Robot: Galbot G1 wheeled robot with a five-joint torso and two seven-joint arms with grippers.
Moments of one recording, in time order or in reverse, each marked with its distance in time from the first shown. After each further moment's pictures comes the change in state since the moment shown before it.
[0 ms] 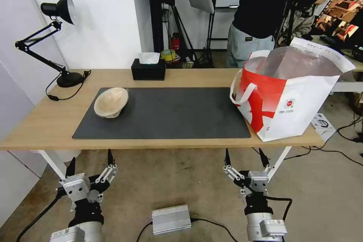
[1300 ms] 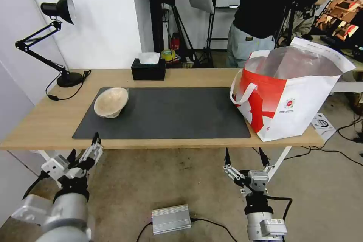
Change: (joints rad) left arm -0.294 0.254 -0.194 -0.043 -1.047 0.140 -0.248; right arm 0.001 -0.001 0.002 0.001 0.001 0.002 -0.002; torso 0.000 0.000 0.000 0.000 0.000
